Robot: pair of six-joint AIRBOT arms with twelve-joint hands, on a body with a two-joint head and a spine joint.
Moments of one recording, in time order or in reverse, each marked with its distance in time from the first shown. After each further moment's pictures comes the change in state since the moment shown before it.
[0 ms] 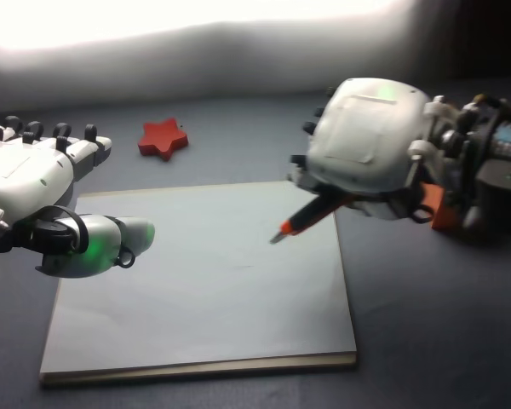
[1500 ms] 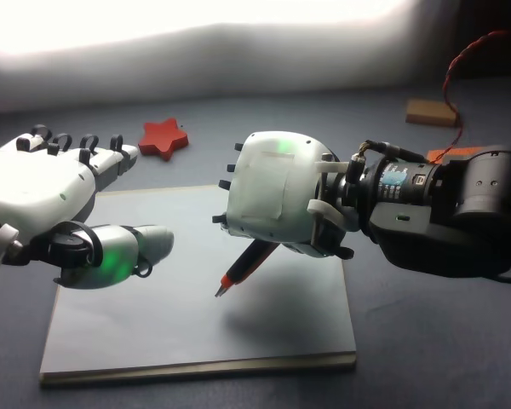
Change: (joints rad) left arm 0.086 -0.027 0.025 0.179 0.048 -0.181; right arm 0.003 -0.202 0.074 -0.075 -0.087 -0.089
